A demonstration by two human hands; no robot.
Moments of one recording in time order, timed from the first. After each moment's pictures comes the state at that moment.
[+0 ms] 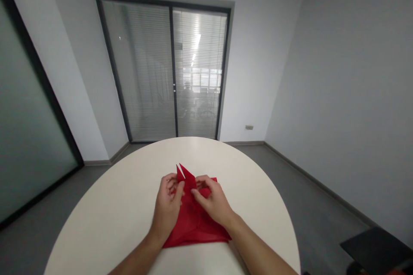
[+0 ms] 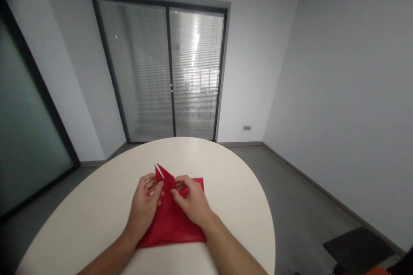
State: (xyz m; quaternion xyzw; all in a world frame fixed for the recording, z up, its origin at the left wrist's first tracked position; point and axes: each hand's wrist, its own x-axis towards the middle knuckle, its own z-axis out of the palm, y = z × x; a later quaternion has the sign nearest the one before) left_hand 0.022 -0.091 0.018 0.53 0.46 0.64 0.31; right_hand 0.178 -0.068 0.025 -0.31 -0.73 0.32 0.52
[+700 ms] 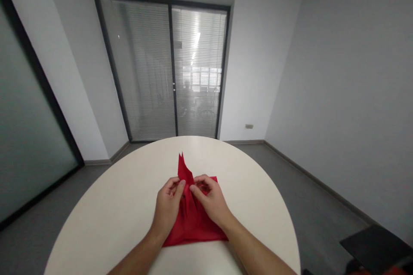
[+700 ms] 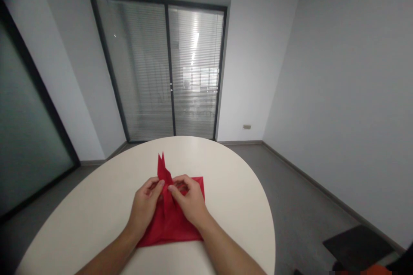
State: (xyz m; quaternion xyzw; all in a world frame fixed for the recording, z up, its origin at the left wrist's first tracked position) left_hand 0.024 -0.092 0.029 0.52 0.45 0.63 0.35; right_hand 0.166 -0.070 0.020 -0.32 -0.66 0.40 0.55
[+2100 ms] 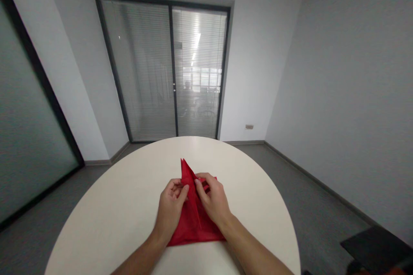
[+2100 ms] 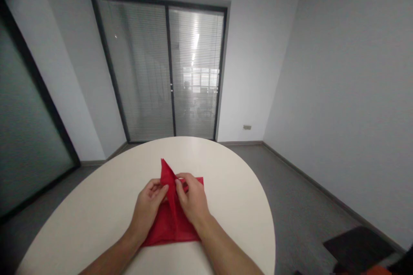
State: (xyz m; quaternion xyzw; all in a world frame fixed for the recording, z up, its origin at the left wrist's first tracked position) left_hand 0.028 -0.092 0.023 0.48 0.43 0.65 0.41; right_hand 0.168 -0.069 0.026 -0.38 -0.72 0.21 0.54
